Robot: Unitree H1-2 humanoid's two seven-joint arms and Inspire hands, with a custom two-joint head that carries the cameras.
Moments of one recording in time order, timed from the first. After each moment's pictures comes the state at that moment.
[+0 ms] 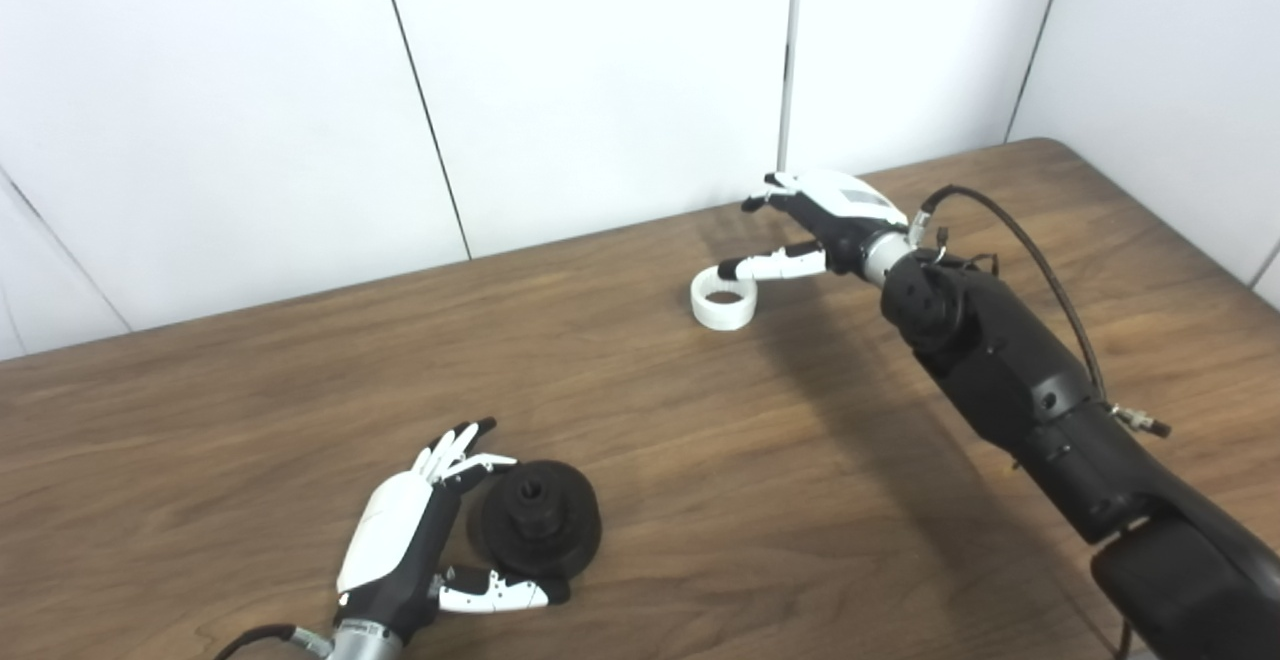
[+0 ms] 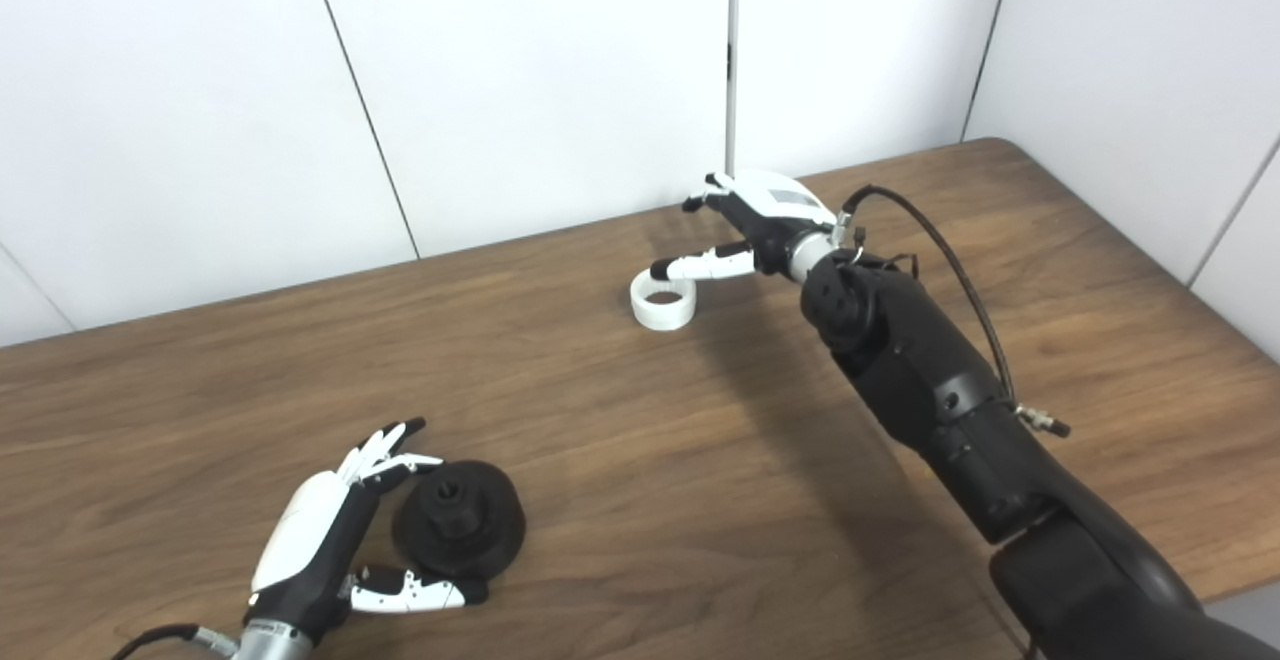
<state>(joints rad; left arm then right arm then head) -0.09 0.22 -0.32 -0.02 0.62 -0.04 -0.05 -0.60 -0.50 0.25 0.29 -0.65 0.24 0.24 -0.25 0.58</state>
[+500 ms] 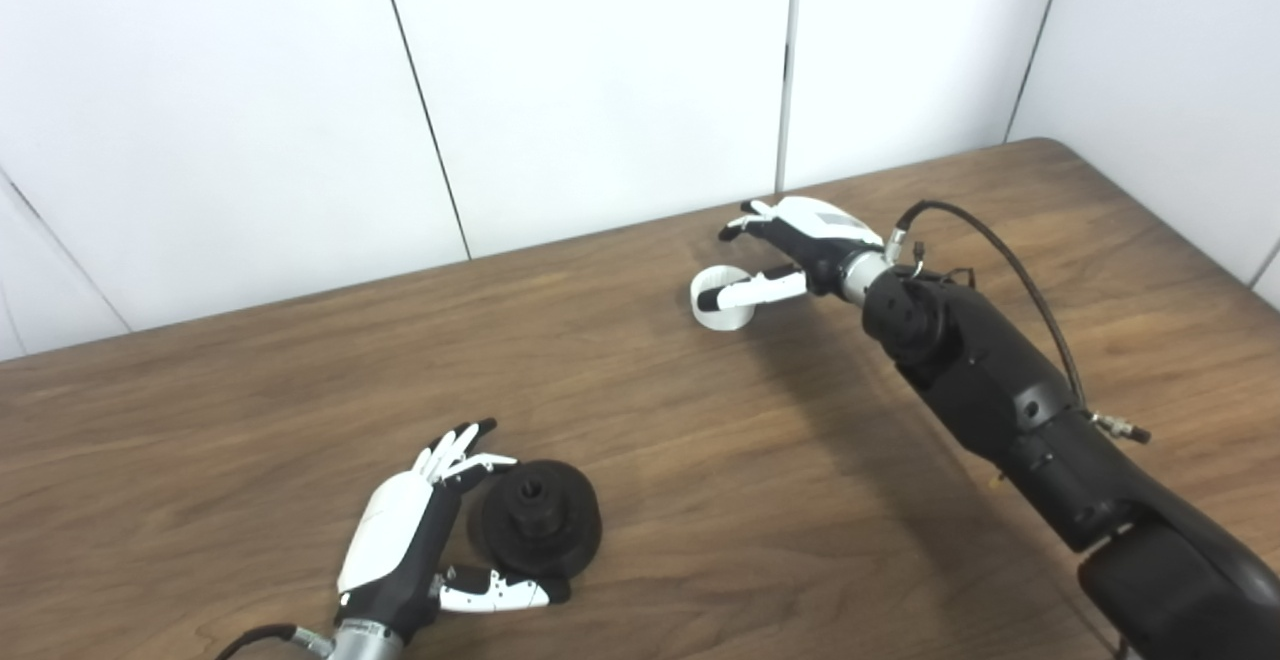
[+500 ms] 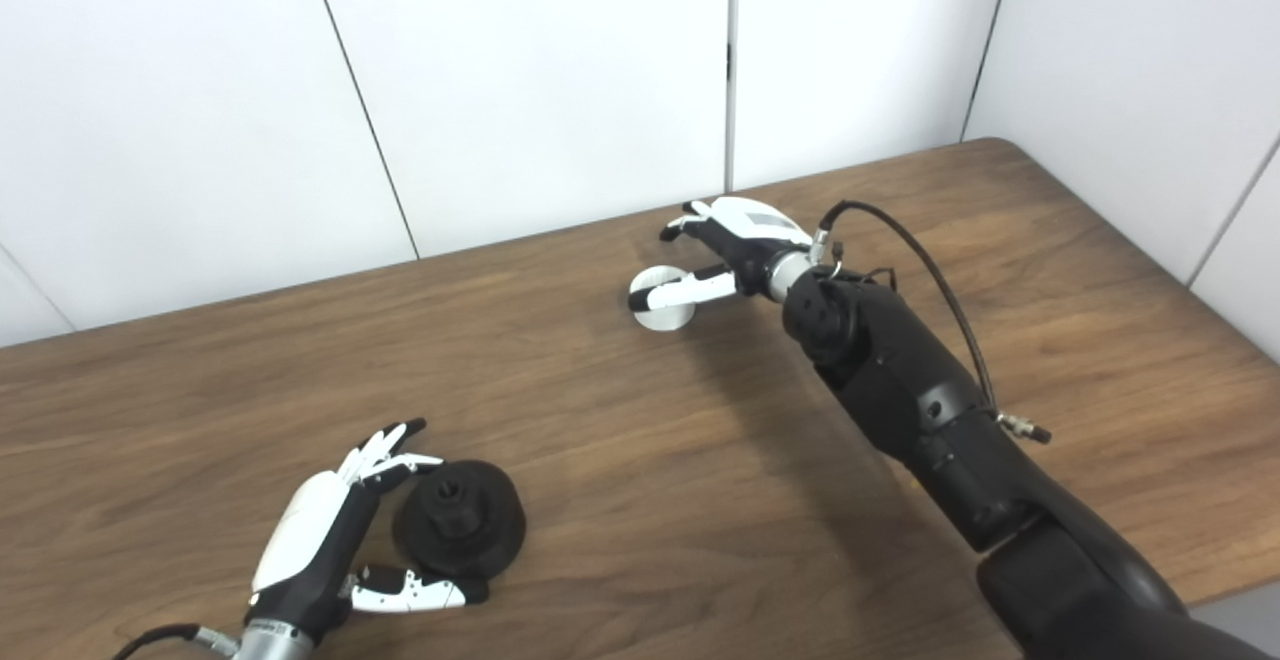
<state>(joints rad) -0.09 0.22 -0.33 -0.02 0.62 -0.03 -0.05 -0.60 -0.47 0.28 0.30 -0.64 0.24 0.28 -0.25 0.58</state>
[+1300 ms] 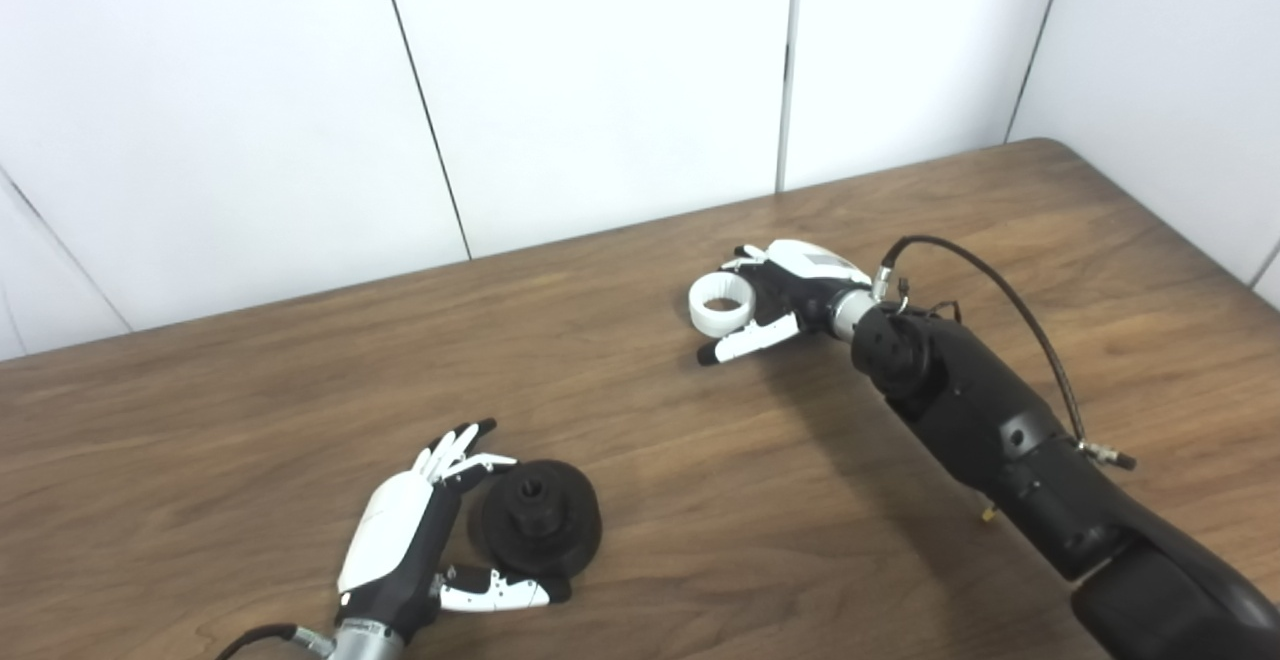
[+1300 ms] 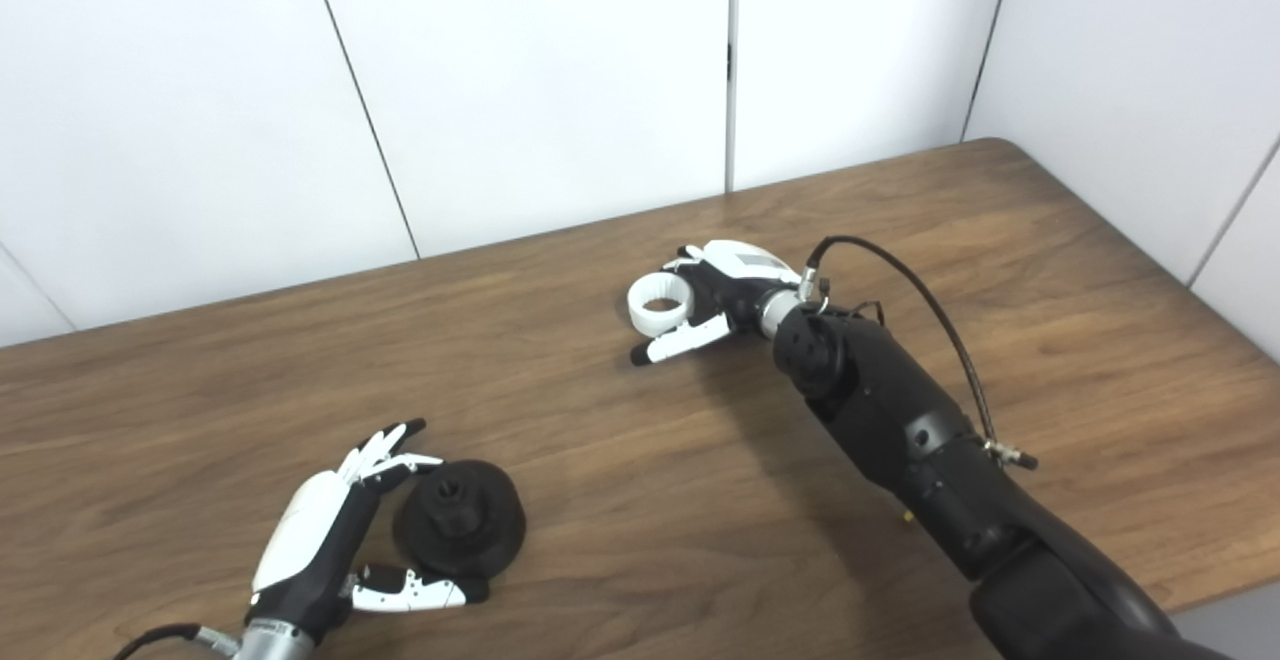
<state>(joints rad) -0.09 0.22 -0.33 -0.03 0.62 -0.02 -0.04 -0.56 -0.44 0.30 0.34 -0.65 0.24 0.26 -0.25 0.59</state>
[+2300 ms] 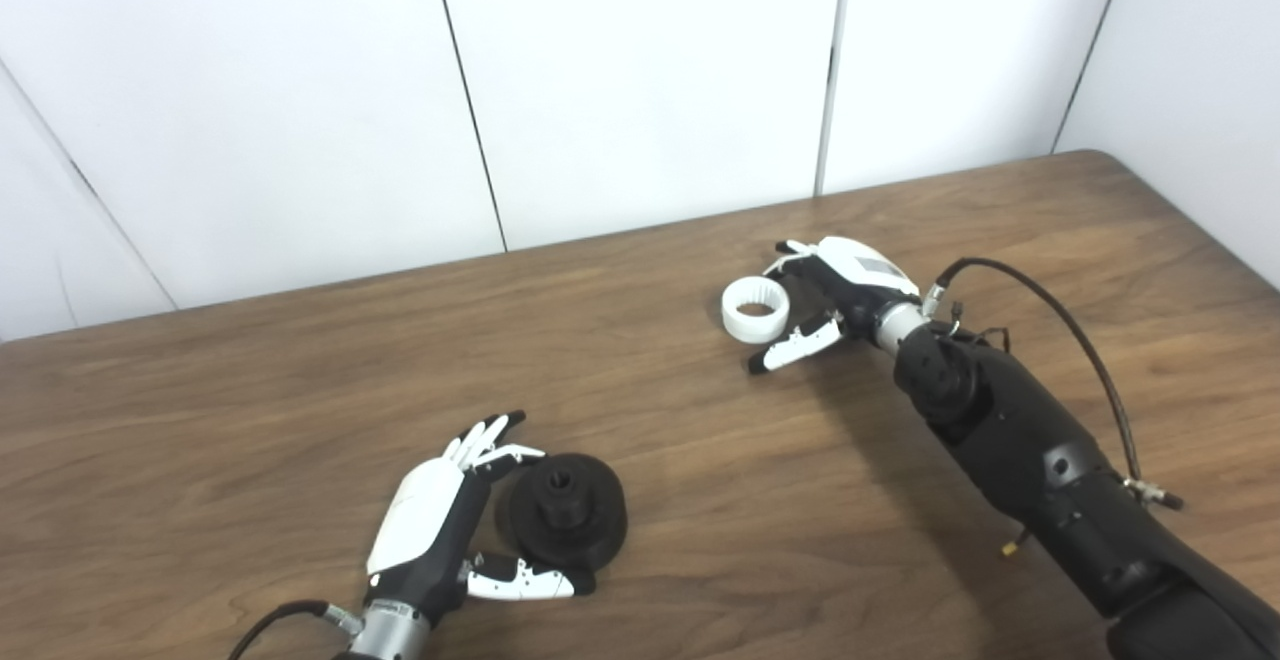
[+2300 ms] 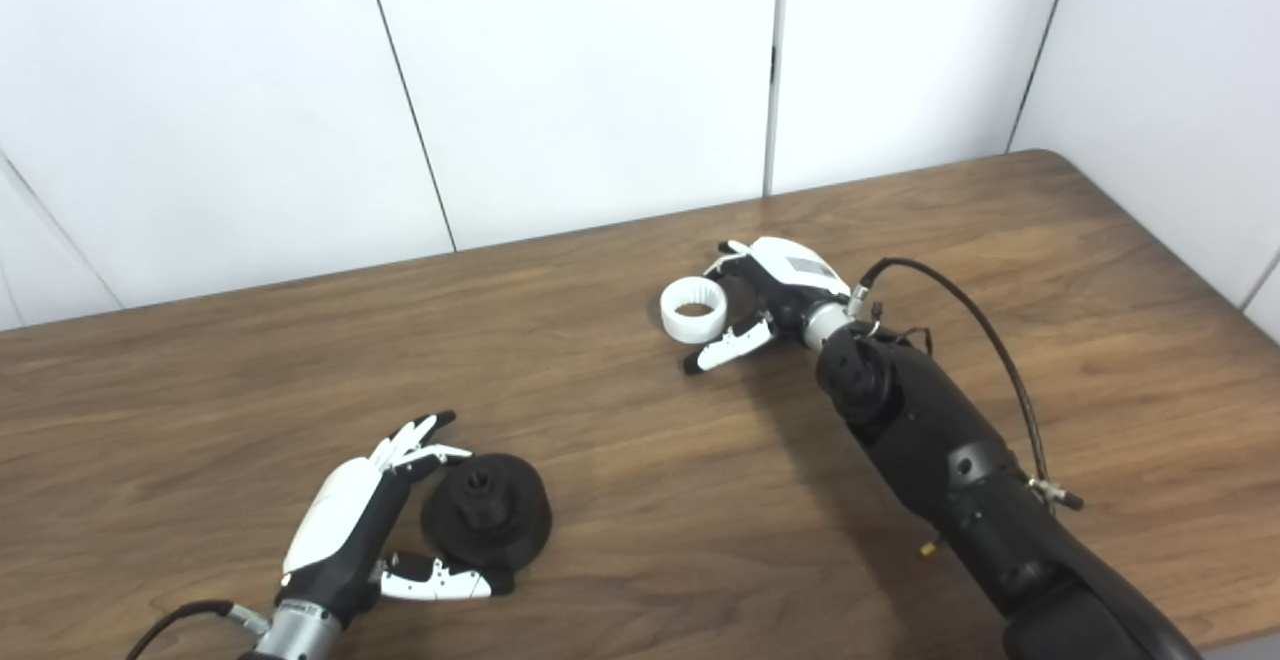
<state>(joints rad) -0.09 0.22 -0.34 -0.05 0.63 0.02 -0.05 -0.53 -0.43 0.26 0.38 -0.60 0.14 0.10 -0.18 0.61</state>
